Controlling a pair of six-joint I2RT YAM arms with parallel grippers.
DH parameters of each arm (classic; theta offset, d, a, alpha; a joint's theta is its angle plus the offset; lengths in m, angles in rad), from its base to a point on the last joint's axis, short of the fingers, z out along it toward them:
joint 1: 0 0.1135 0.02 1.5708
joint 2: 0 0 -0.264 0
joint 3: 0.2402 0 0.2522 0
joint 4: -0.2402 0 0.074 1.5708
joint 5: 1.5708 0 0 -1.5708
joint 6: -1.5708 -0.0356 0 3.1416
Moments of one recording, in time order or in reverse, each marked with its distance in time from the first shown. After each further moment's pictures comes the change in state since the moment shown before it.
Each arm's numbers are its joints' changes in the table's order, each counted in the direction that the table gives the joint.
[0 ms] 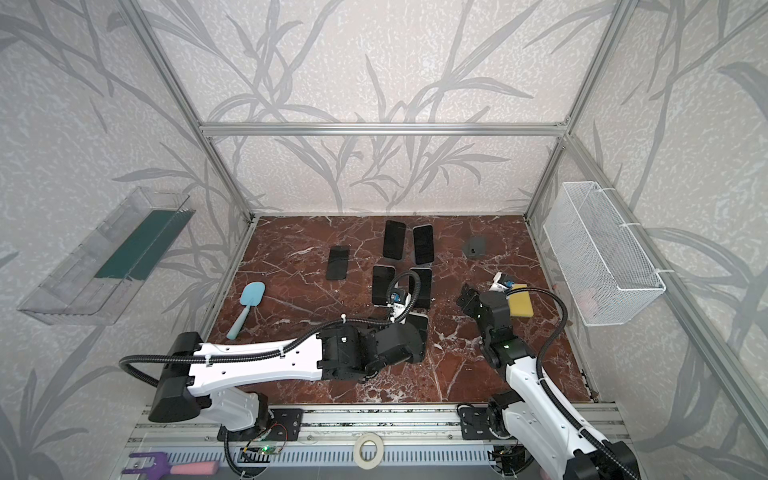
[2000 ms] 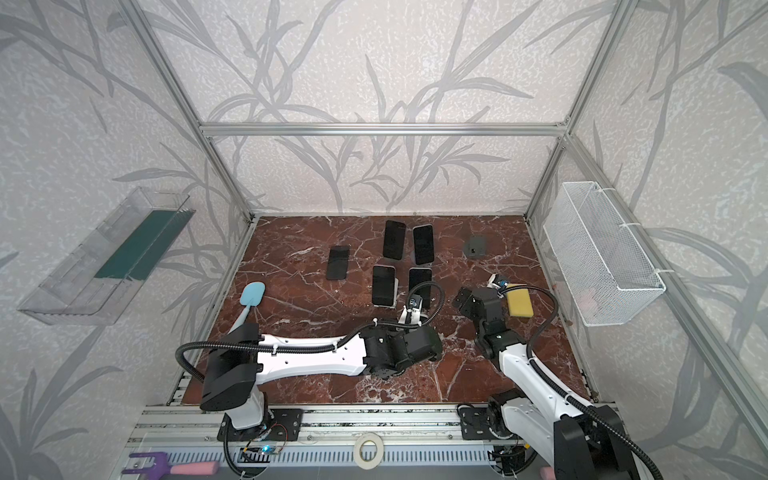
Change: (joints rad) left arm 0.057 -0.220 -0.018 0.136 -0.074 -0.042; right arm -0.002 -0.182 0.012 0.029 0.020 -0.005
